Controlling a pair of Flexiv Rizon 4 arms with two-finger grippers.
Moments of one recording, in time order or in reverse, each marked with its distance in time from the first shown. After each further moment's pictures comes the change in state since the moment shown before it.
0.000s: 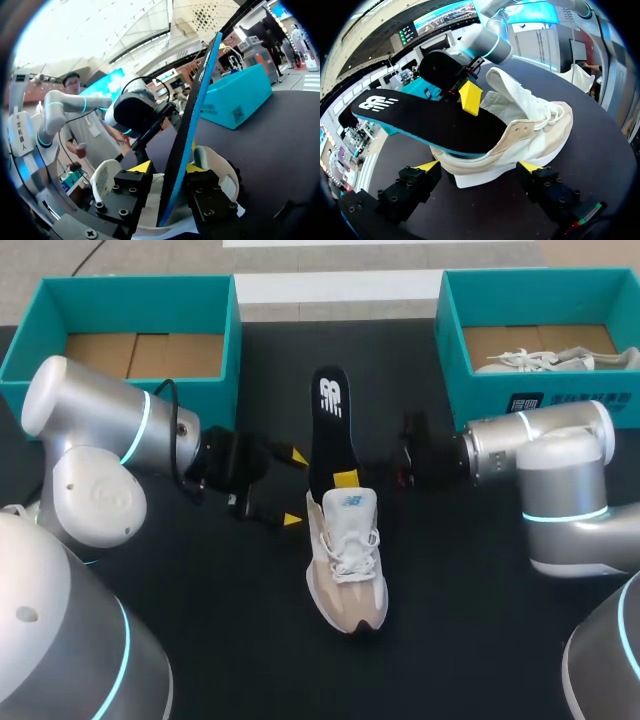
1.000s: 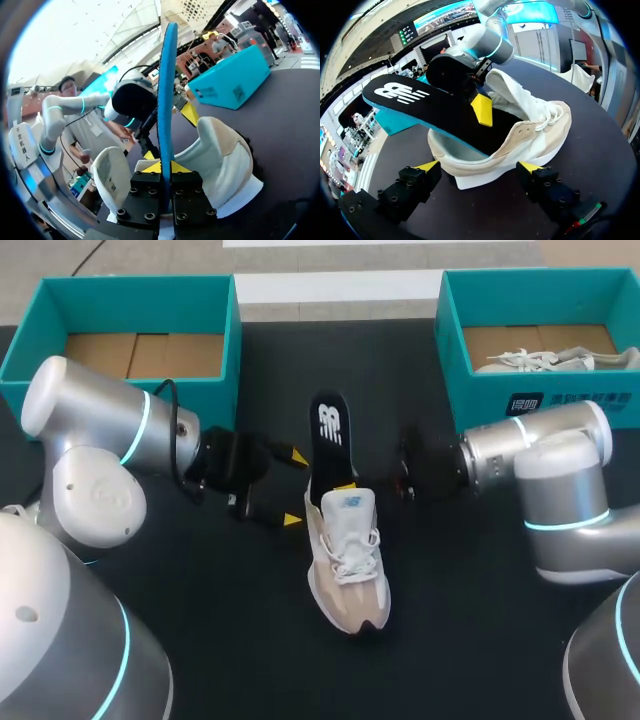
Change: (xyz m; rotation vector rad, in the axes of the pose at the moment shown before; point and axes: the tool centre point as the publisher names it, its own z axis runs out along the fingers) left arm 0.000 0.000 0.000 0.000 0.000 0.000; right arm 0.014 -0.032 0.005 0.076 0.009 0.130
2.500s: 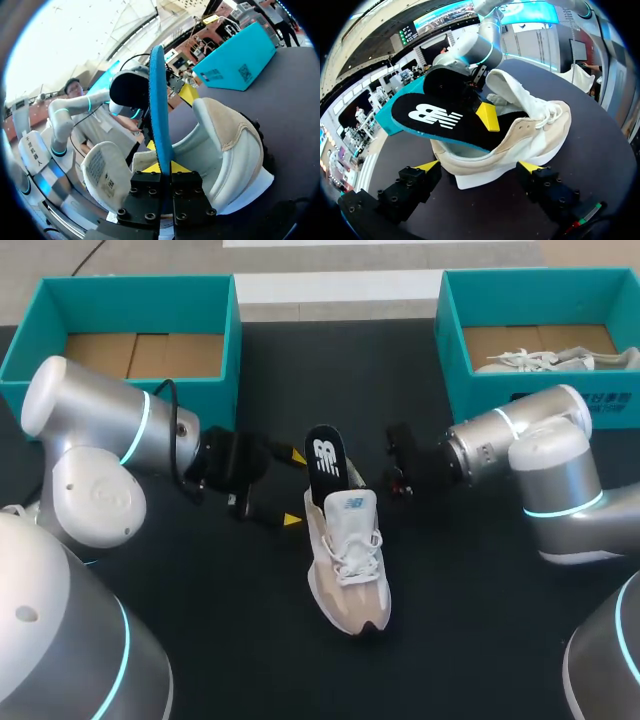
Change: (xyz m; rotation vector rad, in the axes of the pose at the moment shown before) left arm 0.000 0.000 0.000 0.000 0.000 0.000; right arm -0.001 -0.012 0.004 0.101 0.112 0.073
